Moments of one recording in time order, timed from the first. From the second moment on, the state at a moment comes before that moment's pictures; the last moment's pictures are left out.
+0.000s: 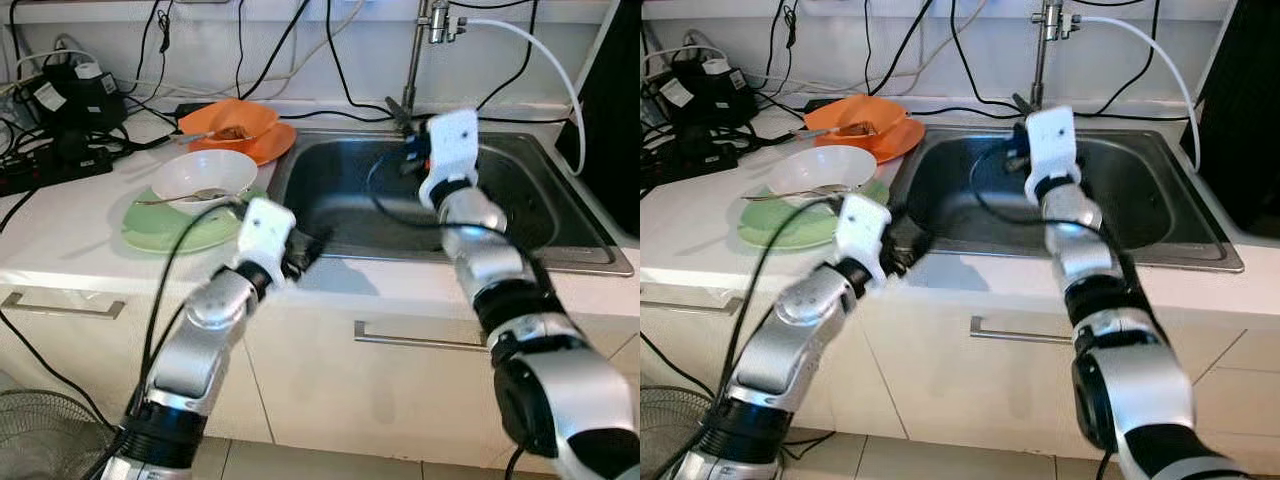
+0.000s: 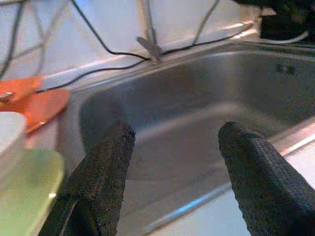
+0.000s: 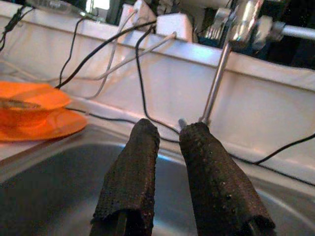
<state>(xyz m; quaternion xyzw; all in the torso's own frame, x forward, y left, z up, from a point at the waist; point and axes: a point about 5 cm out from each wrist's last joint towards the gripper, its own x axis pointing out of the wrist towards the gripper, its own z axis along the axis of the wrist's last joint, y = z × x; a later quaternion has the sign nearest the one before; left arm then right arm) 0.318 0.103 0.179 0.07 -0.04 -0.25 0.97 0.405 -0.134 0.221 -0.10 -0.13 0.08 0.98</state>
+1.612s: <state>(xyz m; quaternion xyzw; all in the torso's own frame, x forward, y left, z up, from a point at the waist) 0.334 0.133 0.185 0.37 -0.14 -0.10 0.91 0.378 -0.107 0.177 -0.07 -0.09 0.13 0.99</state>
